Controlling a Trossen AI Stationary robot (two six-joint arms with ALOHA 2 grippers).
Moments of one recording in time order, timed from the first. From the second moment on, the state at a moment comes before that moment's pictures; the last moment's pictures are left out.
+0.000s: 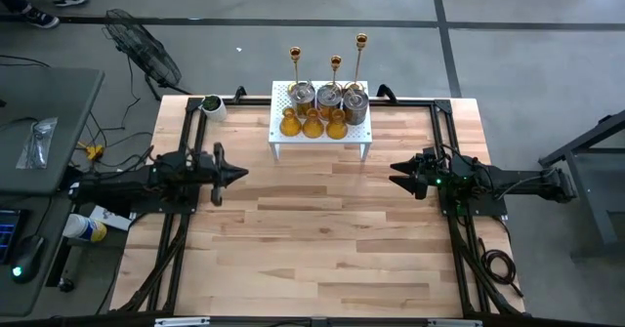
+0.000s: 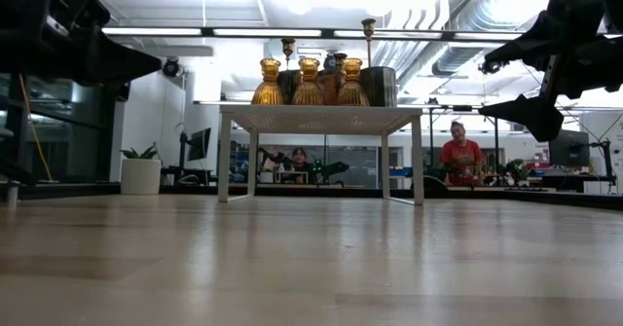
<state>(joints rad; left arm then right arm) 0.08 0.01 0.03 0.00 -0.03 -0.08 -0.05 0.12 0.05 -0.06 0.13 0.76</state>
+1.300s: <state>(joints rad) 0.08 0.01 0.02 0.00 -0.01 -0.08 -0.05 0.12 0.05 -0.06 0.13 0.76</state>
